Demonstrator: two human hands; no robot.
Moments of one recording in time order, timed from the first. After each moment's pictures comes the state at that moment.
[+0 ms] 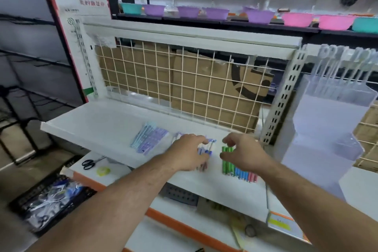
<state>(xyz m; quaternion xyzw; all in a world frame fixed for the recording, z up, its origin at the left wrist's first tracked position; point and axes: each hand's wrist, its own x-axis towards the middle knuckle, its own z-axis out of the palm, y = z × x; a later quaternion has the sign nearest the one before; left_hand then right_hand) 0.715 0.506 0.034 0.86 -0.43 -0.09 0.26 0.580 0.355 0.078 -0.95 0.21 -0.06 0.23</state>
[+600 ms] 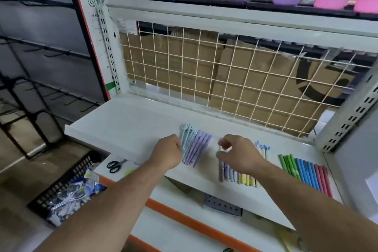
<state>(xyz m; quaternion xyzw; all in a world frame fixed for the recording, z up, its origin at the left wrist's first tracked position) 0.905 0.641 -0.030 0.92 -0.25 -0.08 0.30 0.752 0.465 0.032 -0.93 0.23 -0.04 0.27</state>
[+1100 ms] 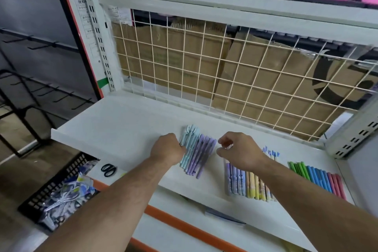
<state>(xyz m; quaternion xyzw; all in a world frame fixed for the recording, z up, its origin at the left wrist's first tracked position) 0.951 0.612 -0.035 0.94 -0.20 -0.14 0.23 0.801 0.445 0.023 -0.93 0.23 -0.04 0.28</state>
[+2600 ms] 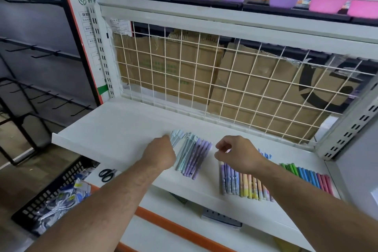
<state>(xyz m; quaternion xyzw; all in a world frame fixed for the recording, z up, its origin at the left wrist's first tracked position) 0.939 0.632 -0.017 0.95 -0.22 -0.09 0.18 0.782 0.447 0.036 -0.93 0.22 -0.04 0.31</state>
